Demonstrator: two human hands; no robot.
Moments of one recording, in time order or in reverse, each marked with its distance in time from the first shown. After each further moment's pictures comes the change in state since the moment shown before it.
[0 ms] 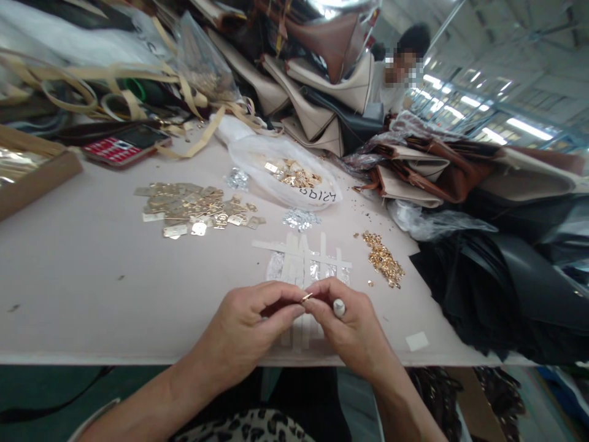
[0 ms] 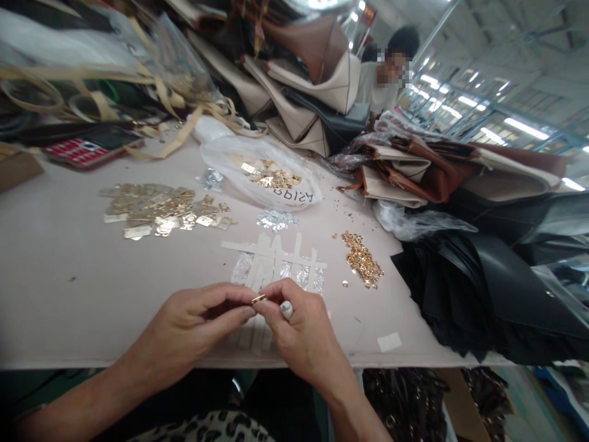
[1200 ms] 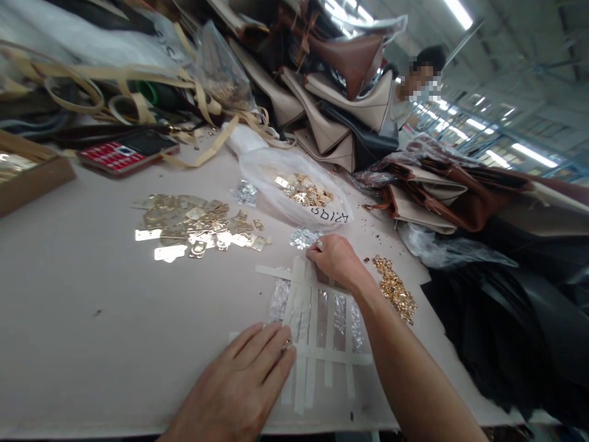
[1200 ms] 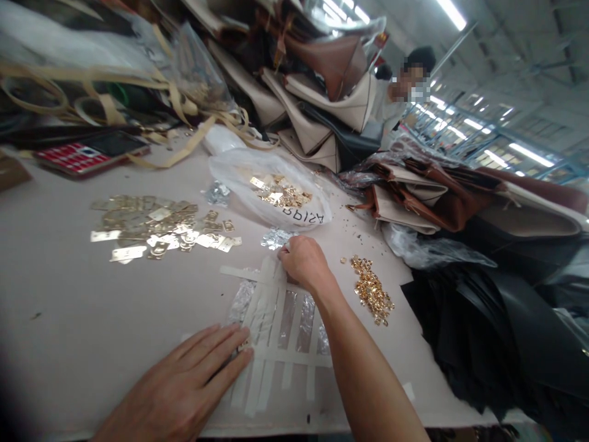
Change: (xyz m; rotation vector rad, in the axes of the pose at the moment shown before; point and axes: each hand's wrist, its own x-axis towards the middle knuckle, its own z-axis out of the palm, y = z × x) left_hand -0.032 -0.070 -0.001 0.975 0.062 0.562; right_hand 0.183 0.034 0.002 -0.800 -0.124 0.083
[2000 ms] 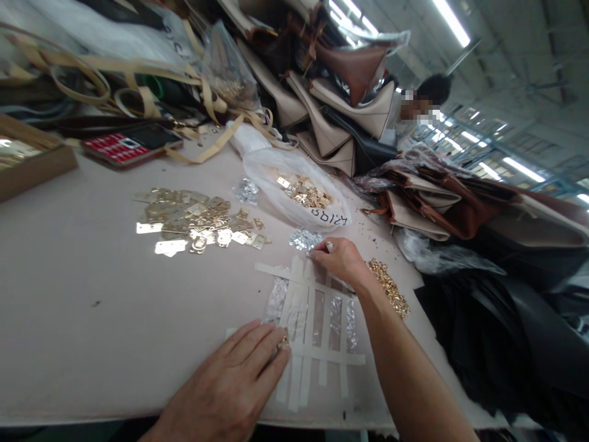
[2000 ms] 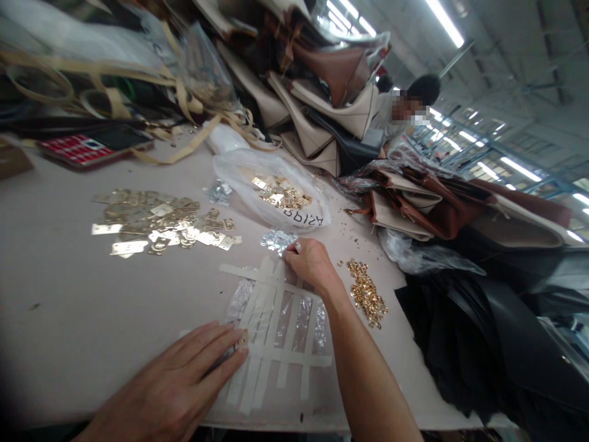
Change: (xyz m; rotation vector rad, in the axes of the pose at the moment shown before) left_hand 0.001 0.002 -0.004 -0.030 0.045 -0.016; right_hand -0.004 0.023 -0.001 0.145 0.026 0.002
